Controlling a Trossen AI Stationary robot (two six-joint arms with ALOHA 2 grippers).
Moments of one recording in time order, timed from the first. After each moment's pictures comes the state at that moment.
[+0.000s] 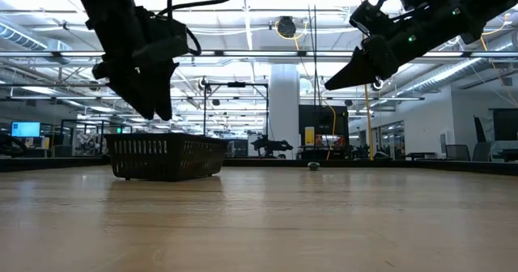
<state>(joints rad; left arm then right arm) -0.26 1.55 0.99 -0.77 -0.49 -1.01 0.00 1.16 0.49 0.26 0.36 -0.09</state>
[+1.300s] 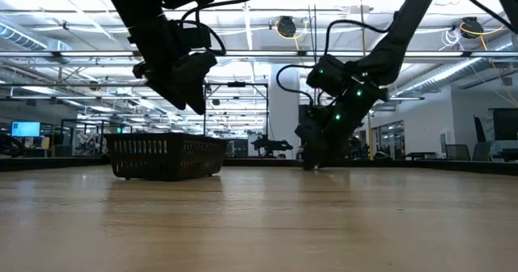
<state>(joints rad) -0.07 1.55 0.99 -0.58 -0.63 -0.65 -0.46 1.81 0.80 0.18 0.20 0.29</state>
